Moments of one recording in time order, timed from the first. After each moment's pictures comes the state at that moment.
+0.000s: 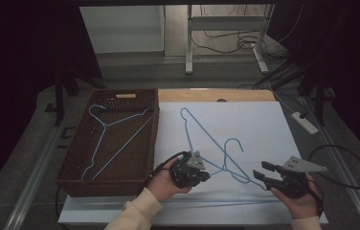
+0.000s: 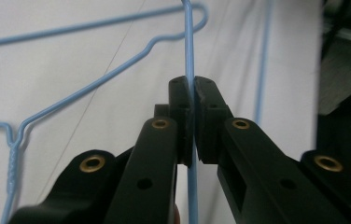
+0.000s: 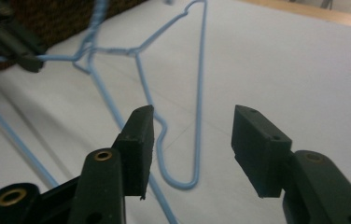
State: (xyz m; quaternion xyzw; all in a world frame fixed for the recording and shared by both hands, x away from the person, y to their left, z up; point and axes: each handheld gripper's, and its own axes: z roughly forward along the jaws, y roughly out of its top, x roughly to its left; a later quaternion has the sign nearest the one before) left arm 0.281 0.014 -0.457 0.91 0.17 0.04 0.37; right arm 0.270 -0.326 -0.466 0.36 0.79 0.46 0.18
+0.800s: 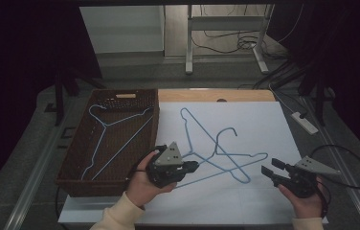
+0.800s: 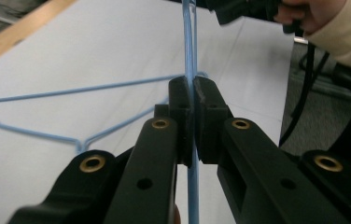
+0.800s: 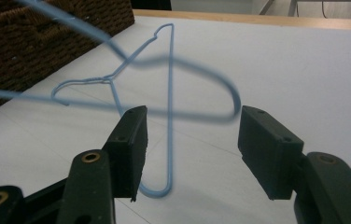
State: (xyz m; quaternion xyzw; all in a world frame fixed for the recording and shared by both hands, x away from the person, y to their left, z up) left arm 0.249 0.069 -0.397 0.85 0.21 0.10 0.46; right arm 0.272 -0.348 -0.473 0.41 0.74 0.50 0.19
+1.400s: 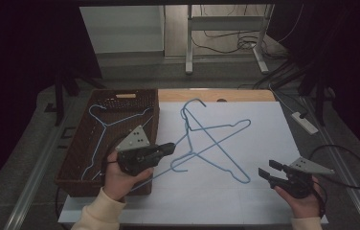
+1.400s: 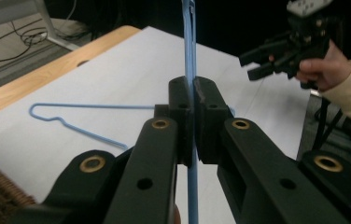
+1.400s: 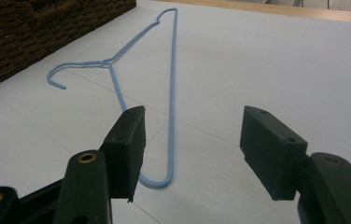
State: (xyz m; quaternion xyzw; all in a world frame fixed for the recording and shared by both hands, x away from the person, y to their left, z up) left arm 0.252 0.132 -0.368 0.79 0.28 0.13 0.53; right arm 0.273 -0.341 -0.477 0.40 0.76 0.47 0.19
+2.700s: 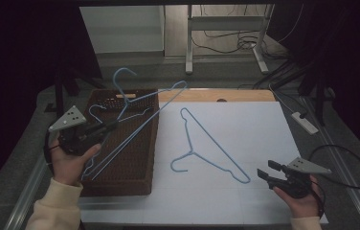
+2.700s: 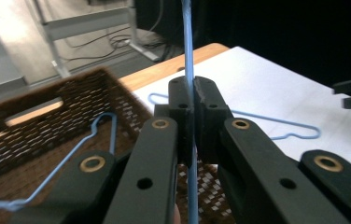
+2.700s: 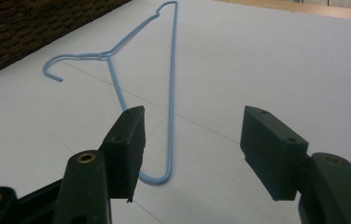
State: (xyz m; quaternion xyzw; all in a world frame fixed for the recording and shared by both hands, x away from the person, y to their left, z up) left arm 0.267 0.256 -0.355 0.73 0.40 0.22 0.51; right arm 0.274 -0.338 -0.479 0.39 0.77 0.46 0.20
